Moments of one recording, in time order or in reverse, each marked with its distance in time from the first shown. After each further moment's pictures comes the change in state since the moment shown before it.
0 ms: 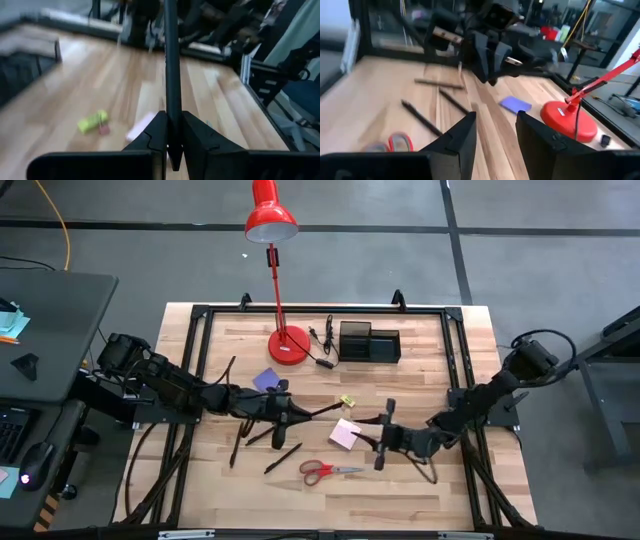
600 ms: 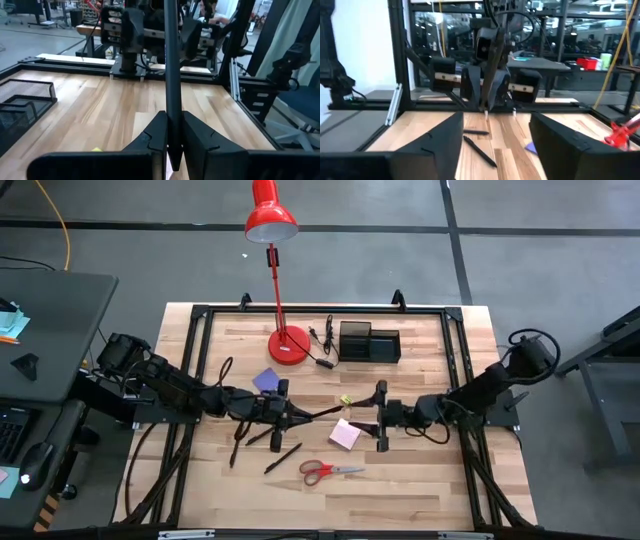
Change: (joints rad) left arm -0.028 0.000 0.000 0.112 -0.019 0.109; right arm -0.259 0.000 -0.133 0.415 -0.483 -0.011
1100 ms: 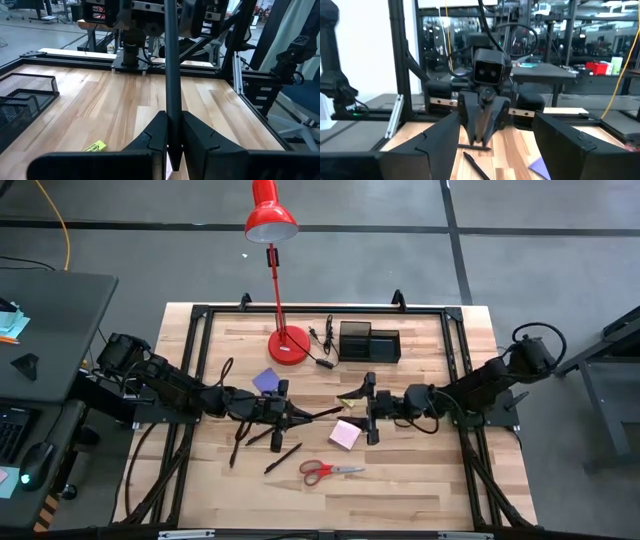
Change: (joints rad) left arm 0.000 0.000 0.000 -0.029 -0.008 0.000; right arm -0.096 0.000 0.136 -0.141 -0.131 0.019
